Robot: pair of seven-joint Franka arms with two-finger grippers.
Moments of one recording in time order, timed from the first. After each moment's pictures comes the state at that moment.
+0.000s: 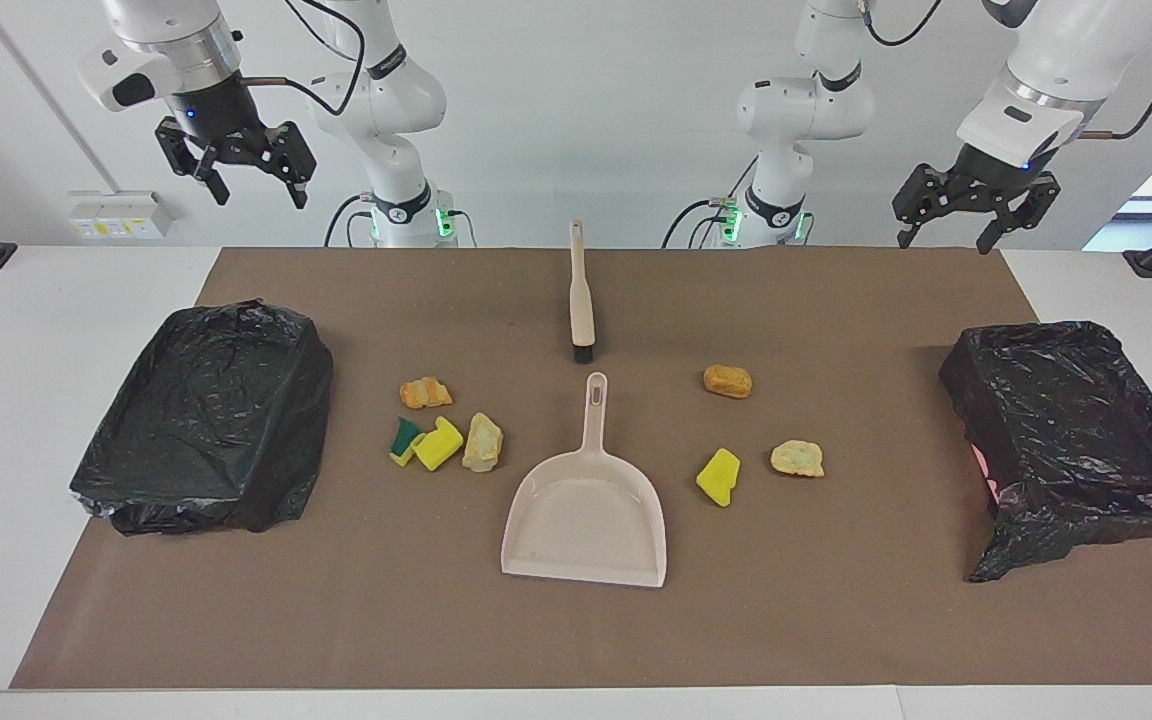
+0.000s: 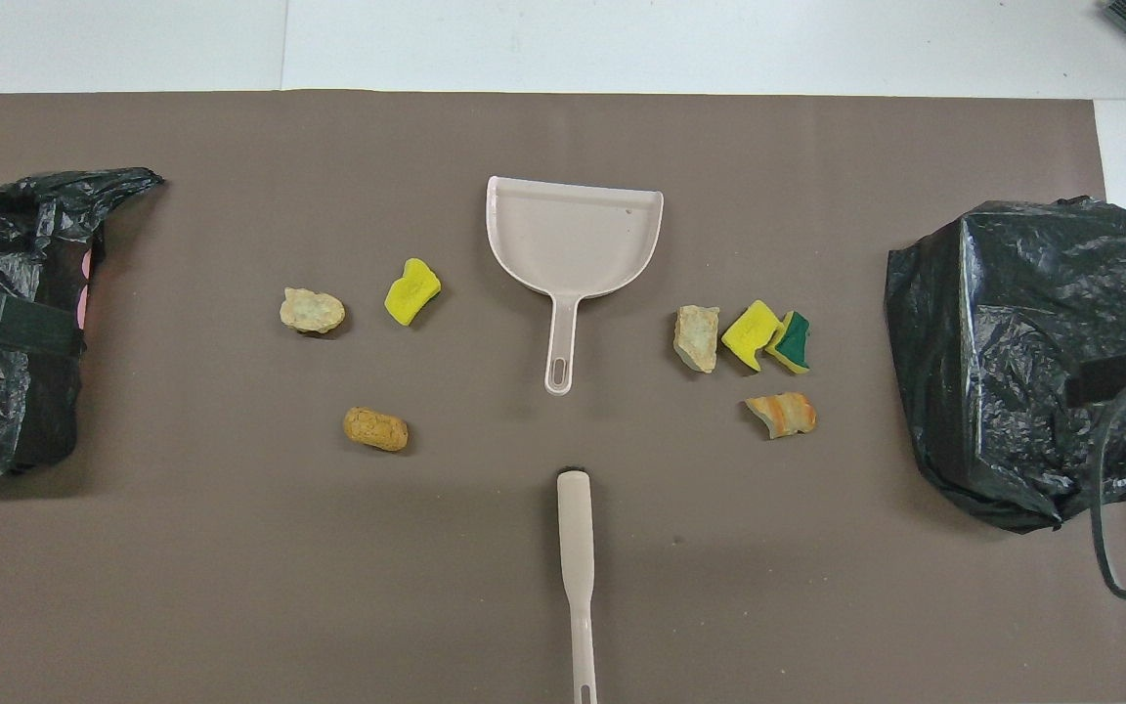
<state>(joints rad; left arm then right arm) -0.10 -0.03 0.00 -1.50 0.00 1.47 0.06 0.06 -0.13 -0.06 -1.58 -0.02 1.41 0.07</state>
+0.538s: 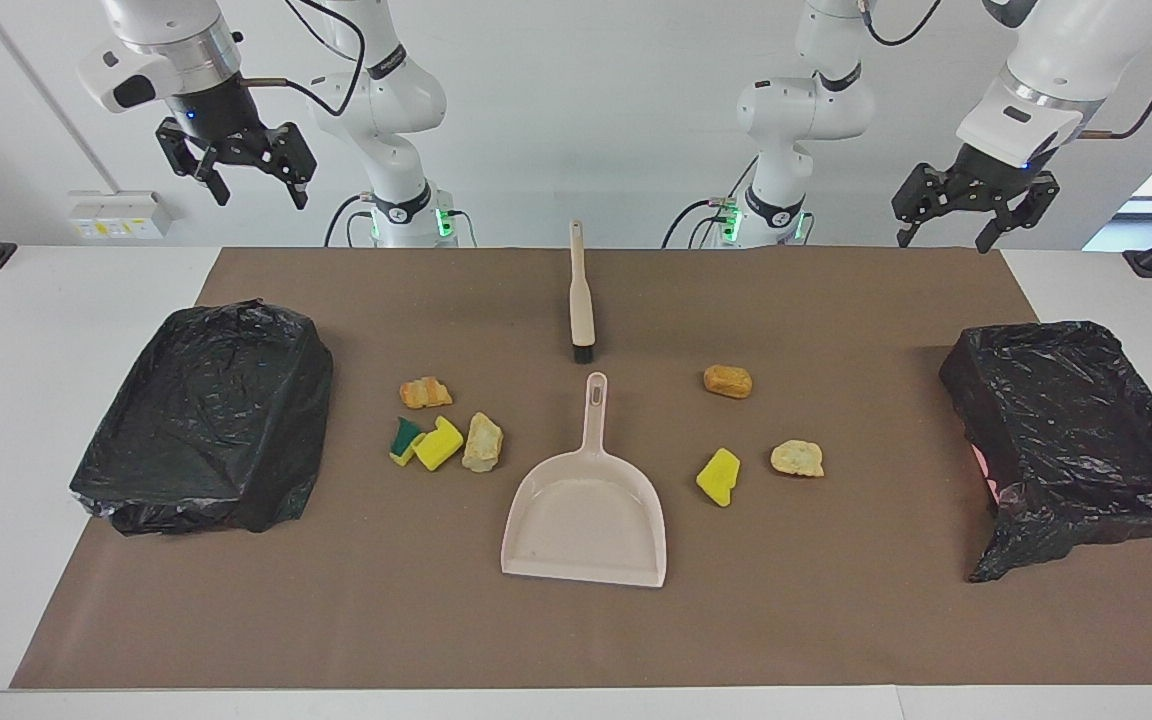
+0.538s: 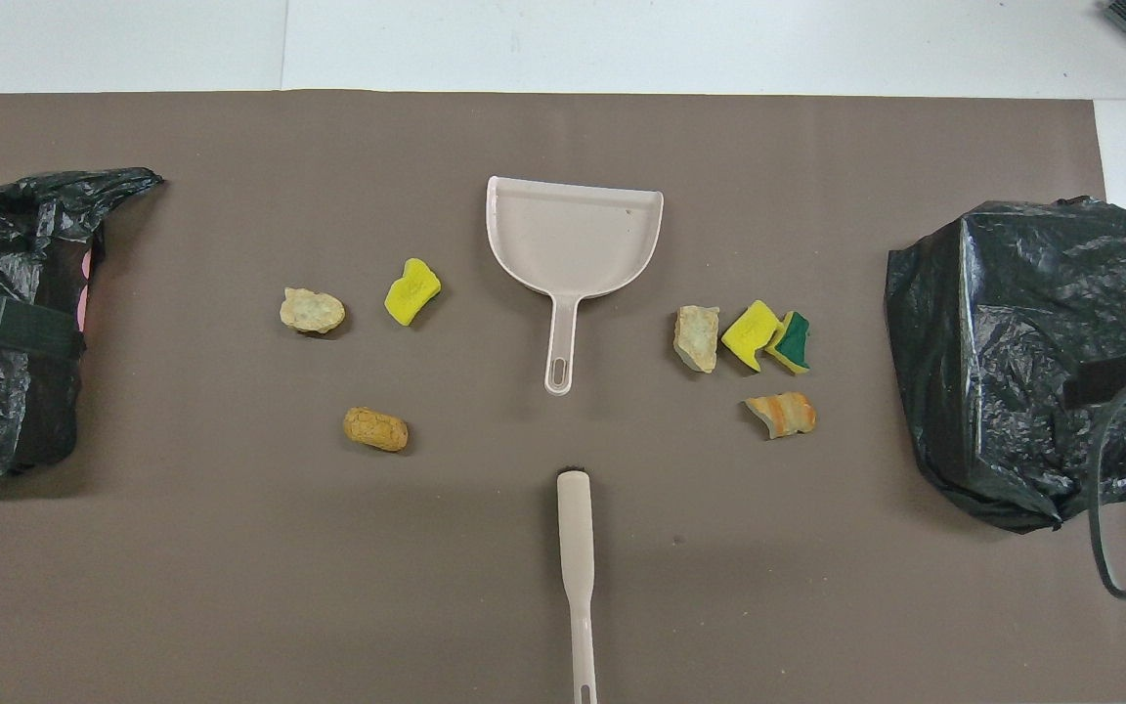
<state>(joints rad) -0.10 -0.03 0.00 -1.50 0.00 1.46 0.06 0.06 -0.13 -0.06 -1.58 -0.02 1.41 0.07</state>
